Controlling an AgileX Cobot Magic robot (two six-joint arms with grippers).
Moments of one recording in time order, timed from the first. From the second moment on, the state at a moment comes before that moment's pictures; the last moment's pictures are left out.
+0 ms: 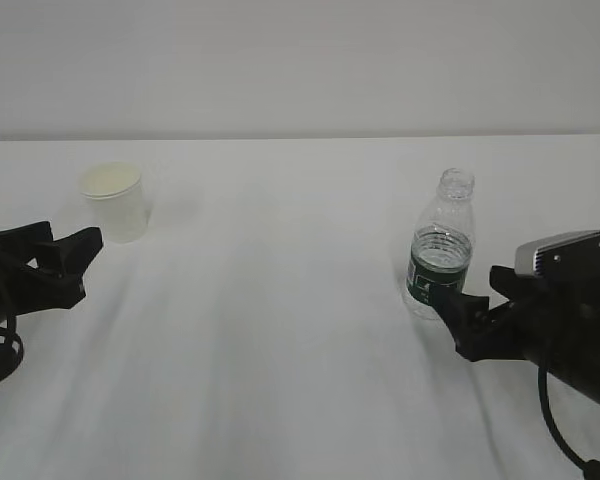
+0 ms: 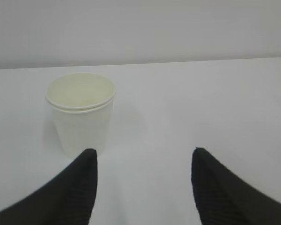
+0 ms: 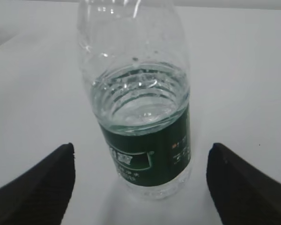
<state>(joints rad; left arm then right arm) -0.24 1.73 -0.31 0.09 -1.14 -0.16 0.20 1.92 -0.33 -0.25 -1.14 0.08</state>
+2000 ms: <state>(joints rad) -0.24 1.77 -0.31 0.09 -1.14 -0.16 0.20 2.11 -0.60 -0.26 -1.15 0.12</state>
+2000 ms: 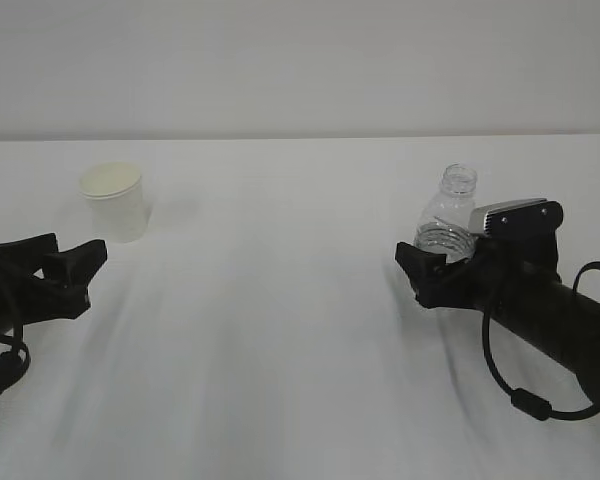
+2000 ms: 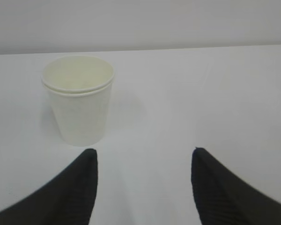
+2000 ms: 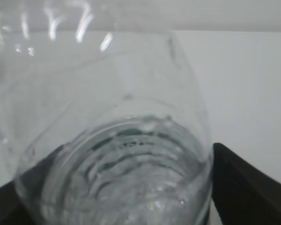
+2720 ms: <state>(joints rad) -0.24 1.77 -0.31 0.10 -1.14 -0.16 0.20 2.11 -0.57 -0.26 -1.15 0.11</state>
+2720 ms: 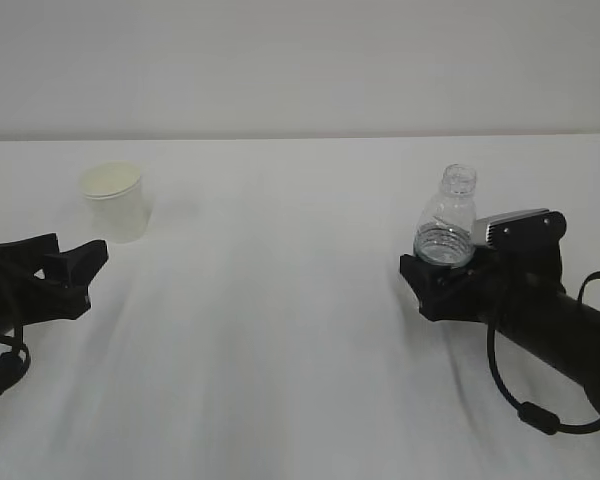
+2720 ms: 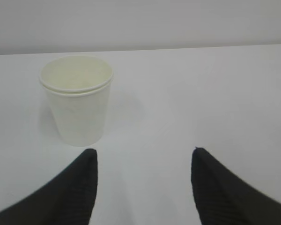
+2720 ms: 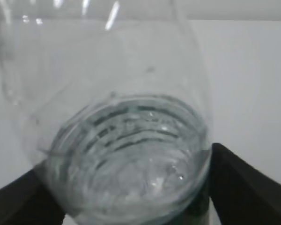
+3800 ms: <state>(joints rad) -0.24 1.77 -0.31 0.11 -1.14 -0.16 0.20 2.18 -0.60 -0.26 -1.15 0.09</state>
